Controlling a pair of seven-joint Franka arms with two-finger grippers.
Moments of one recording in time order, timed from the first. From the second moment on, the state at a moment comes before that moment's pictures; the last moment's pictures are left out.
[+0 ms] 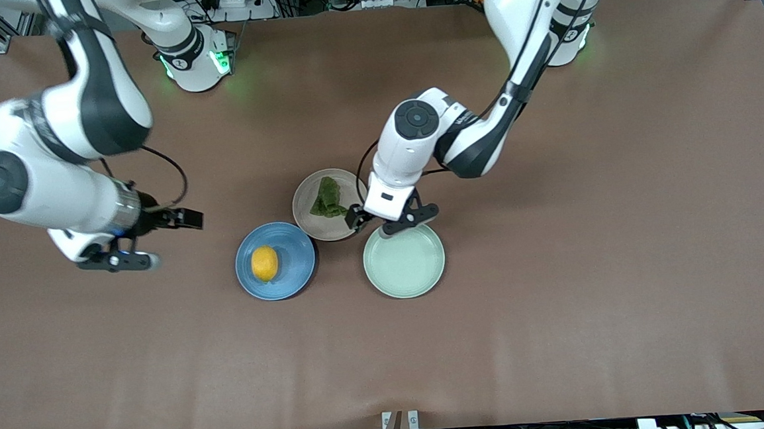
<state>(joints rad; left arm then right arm) -0.67 0.68 -0.15 -1.52 0.00 2.51 -1.19 0.13 0.30 0.07 -1.67 0.08 1.82 0.26</state>
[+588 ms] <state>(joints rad) -0.77 0.72 -0.15 -1.51 0.08 2.53 -1.19 0.18 0.42 0.07 -1.70 0.08 2.00 0.27</state>
